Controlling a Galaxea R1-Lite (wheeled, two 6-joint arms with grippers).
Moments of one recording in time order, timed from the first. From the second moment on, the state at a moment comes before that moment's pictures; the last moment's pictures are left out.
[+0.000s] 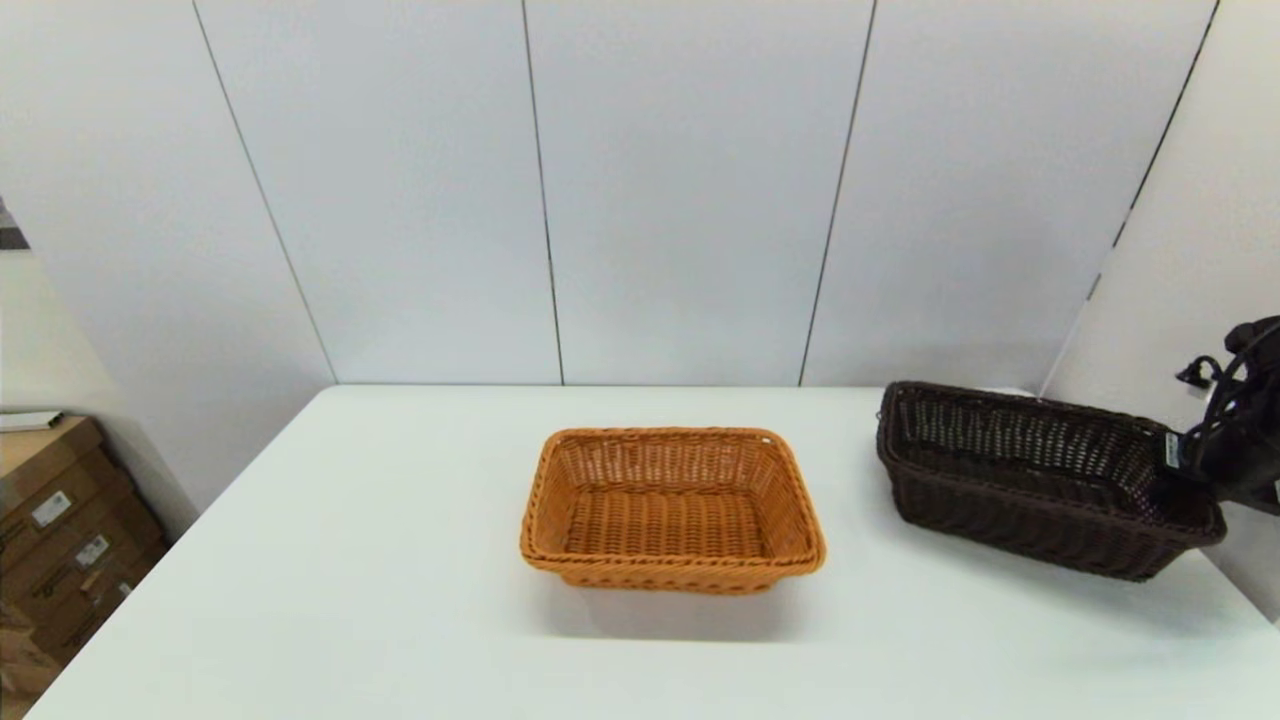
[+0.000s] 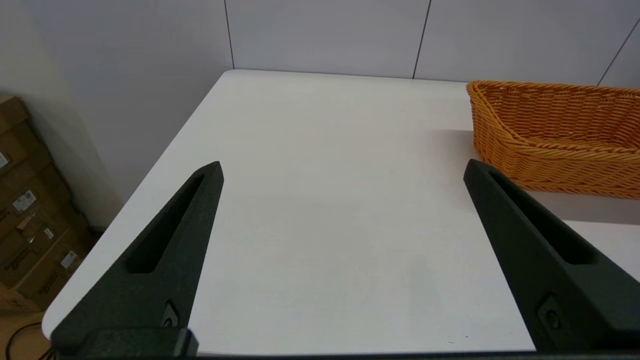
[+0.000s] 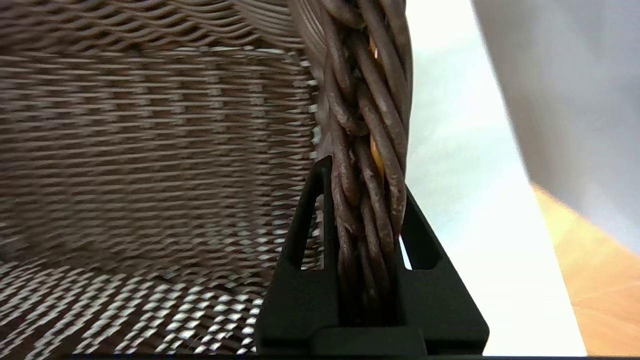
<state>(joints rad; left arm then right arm) 0.00 0.00 -0.01 0.01 0.03 -0.07 -0.52 2.22 -1.59 0.57 0.12 0.02</state>
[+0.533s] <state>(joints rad) 0.00 0.00 -0.01 0.01 0.03 -0.07 -0.57 2.14 -1.65 0.76 0.42 0.01</state>
